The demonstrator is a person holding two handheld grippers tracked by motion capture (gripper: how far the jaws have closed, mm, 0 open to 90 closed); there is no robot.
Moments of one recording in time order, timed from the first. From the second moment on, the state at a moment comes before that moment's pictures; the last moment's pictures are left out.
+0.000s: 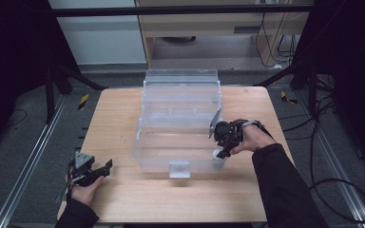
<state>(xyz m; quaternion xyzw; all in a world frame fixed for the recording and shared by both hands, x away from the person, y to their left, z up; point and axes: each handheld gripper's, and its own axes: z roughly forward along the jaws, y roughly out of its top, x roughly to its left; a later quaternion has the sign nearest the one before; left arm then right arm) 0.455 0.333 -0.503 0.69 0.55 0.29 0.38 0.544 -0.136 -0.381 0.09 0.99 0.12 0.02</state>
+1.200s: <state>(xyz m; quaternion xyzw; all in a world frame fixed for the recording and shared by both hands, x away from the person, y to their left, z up) 0.453 0.333 -0.501 0.68 0.55 0.29 0.38 0.502 -0.227 -0.375 0.32 0.88 0.30 0.17</state>
